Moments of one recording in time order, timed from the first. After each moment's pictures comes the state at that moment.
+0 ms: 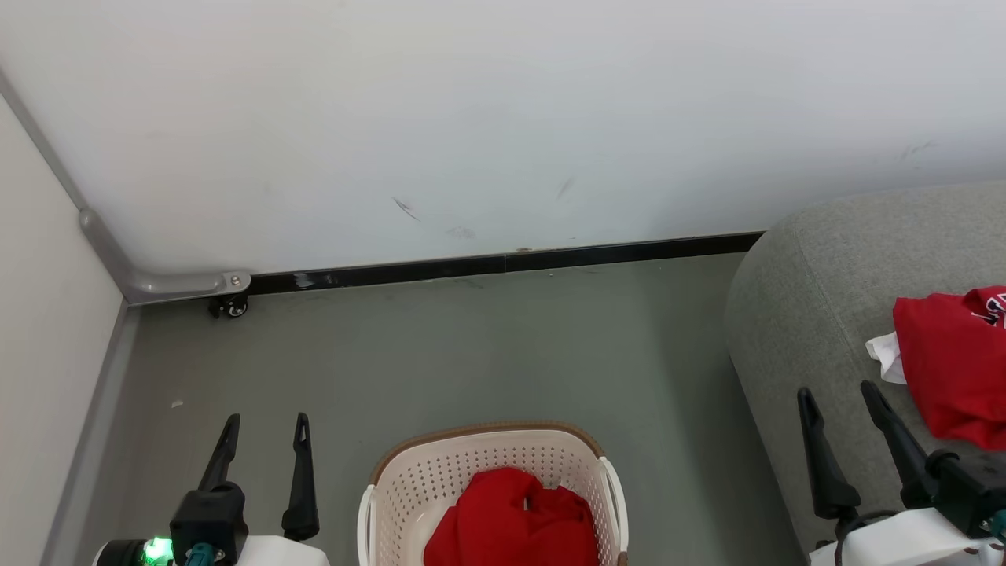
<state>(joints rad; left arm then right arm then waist) -0.02 0.26 -0.32 0.20 -0.28 0.34 -0.25 0.12 -0.04 -0.11 0.00 0.12 0.13 0.00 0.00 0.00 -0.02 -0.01</state>
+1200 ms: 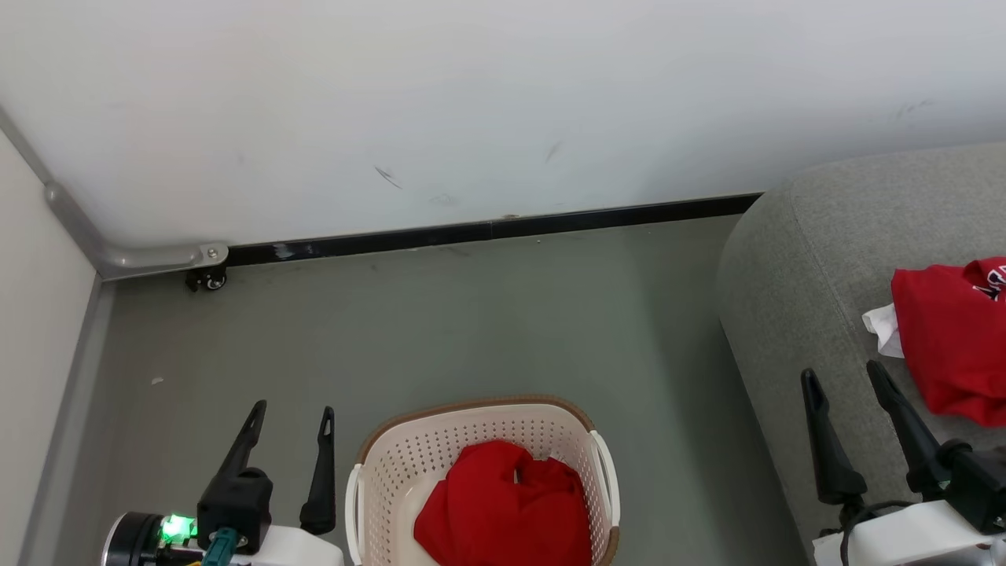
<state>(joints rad) -0.04 0.30 -0.38 0.16 -0.24 0.32 -0.20 0.12 -0.04 -0.11 -0.07 0.12 0.13 0.00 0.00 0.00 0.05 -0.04</state>
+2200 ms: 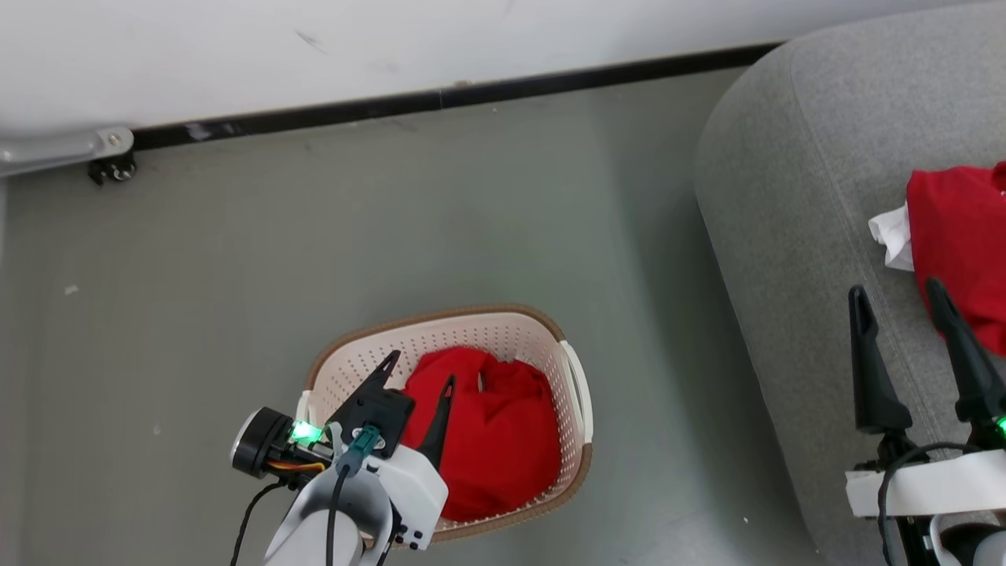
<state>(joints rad) -0.34 0.19 -0.57 0.42 -0.17 0.16 -0.07 0.03 -0.04 -0.16 -0.17 0.10 0.13 0.00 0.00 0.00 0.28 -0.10</state>
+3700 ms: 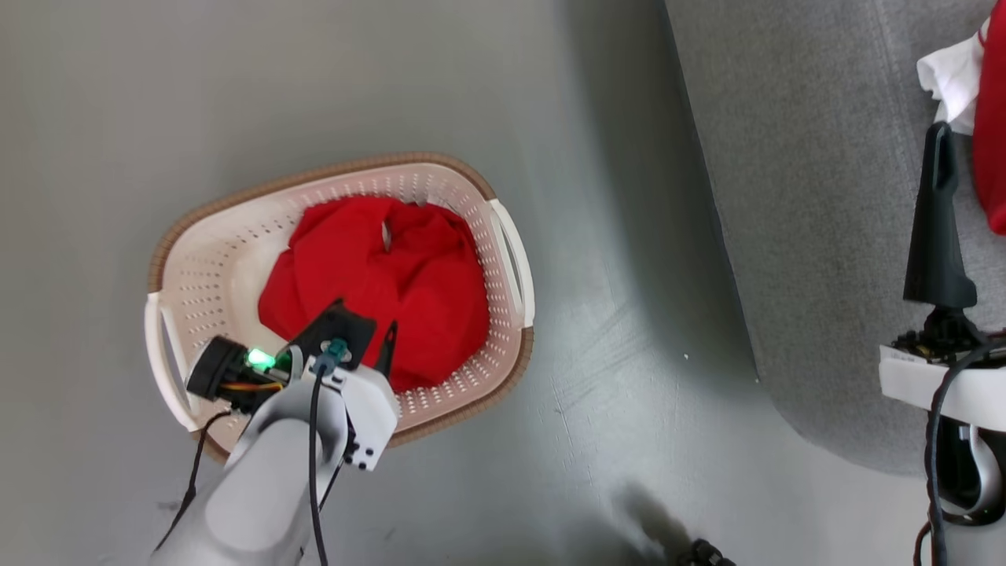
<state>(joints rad) -0.62 0.17 -0.57 0.84 -0.15 0.10 -0.09 -0.23 -0.04 -0.16 -0.21 0.16 0.13 -0.11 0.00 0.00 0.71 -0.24</state>
